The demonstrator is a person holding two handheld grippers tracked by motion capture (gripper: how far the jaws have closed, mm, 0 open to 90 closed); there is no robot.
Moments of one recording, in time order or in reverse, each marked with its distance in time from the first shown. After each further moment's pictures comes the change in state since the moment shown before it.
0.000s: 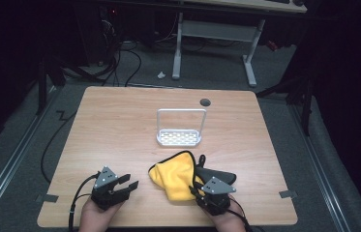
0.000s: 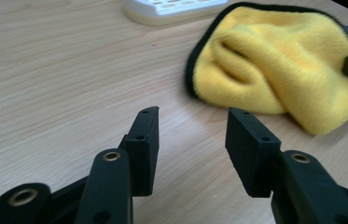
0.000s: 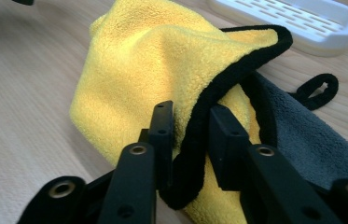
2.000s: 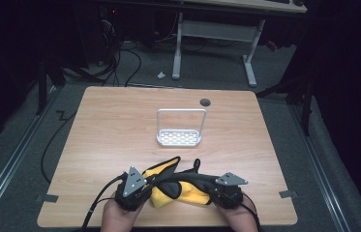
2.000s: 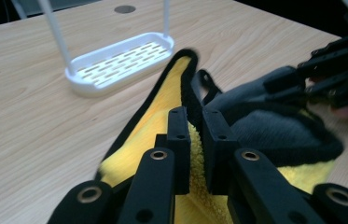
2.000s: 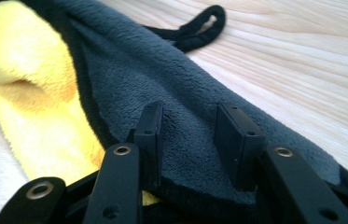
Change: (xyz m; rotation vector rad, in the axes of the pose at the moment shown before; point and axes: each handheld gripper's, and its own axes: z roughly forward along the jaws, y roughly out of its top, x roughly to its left) left arm -0.070 0.043 0.002 -0.060 0.041 0.153; right arm -0.046 -0.021 -0.004 0.120 -0.106 0.114
